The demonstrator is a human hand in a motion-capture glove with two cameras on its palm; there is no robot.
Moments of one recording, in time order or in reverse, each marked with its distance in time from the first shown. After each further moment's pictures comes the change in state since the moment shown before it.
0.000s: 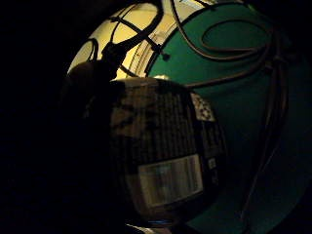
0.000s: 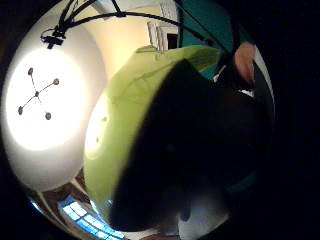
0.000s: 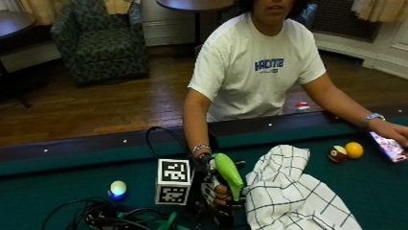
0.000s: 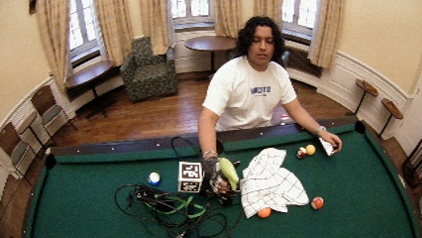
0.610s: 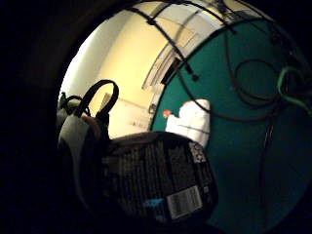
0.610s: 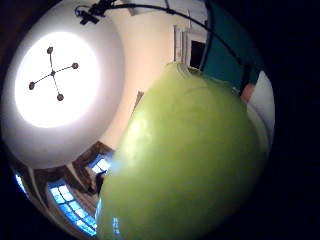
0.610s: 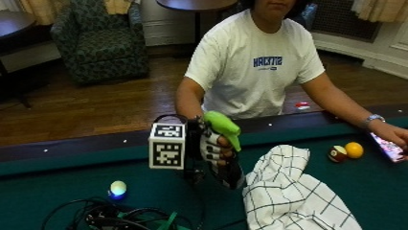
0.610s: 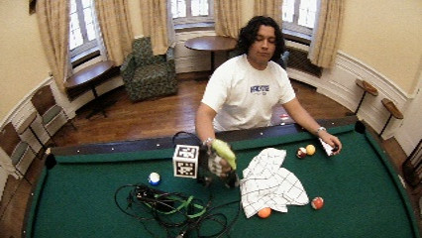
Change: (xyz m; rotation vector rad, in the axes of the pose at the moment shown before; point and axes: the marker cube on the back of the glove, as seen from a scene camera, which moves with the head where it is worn) arm -0.107 0.026 -0.021 0.051 -0.069 -0.222
